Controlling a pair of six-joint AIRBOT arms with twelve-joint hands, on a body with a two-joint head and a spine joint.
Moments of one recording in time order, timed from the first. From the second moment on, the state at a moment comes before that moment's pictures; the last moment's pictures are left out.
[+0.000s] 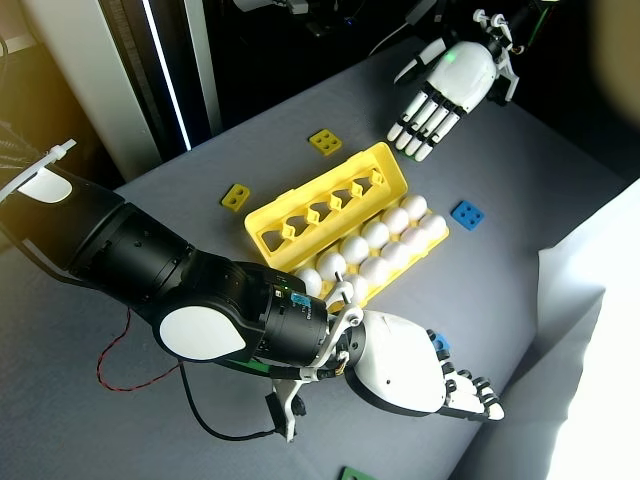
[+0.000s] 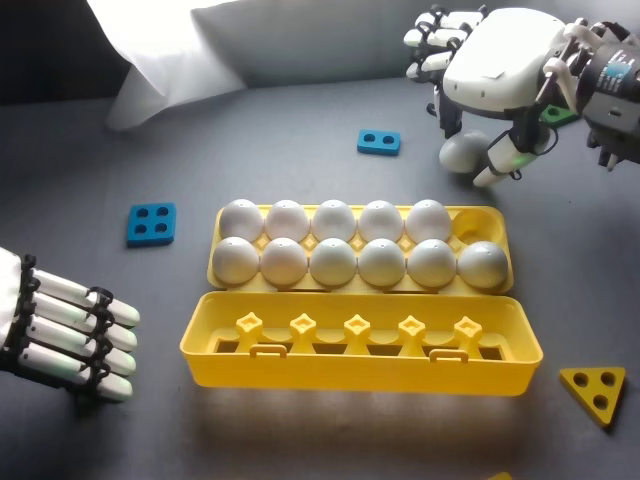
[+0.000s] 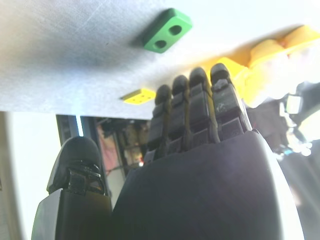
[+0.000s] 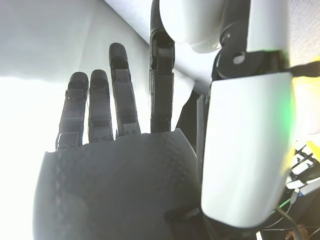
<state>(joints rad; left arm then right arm) 0.59 -0.95 1.23 1.47 -1.24 -0.04 -0.21 -1.46 1.79 -0.45 0.33 -0.93</state>
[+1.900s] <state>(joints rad) 0.58 -0.94 1.23 1.47 -1.24 -0.05 -0.15 -1.22 1.37 -0.44 0.24 -0.70</state>
